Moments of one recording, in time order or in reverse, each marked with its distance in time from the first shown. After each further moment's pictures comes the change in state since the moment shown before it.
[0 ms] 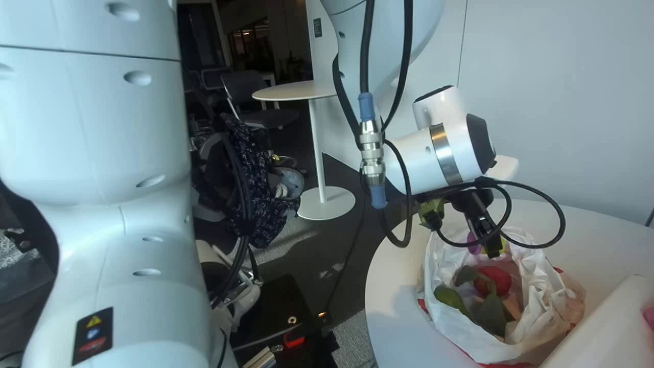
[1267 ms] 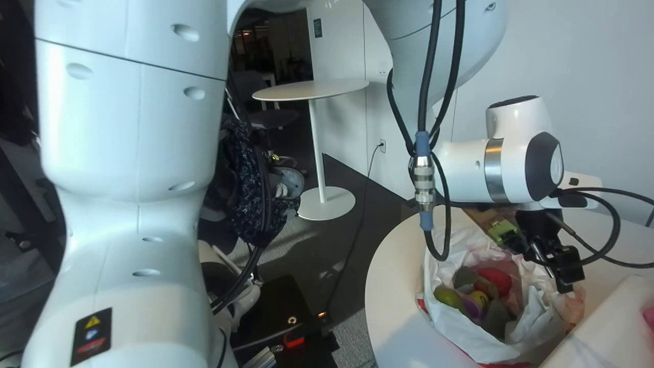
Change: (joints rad) arm -0.006 0.148 -0.146 0.173 0.306 -0.038 -0.515
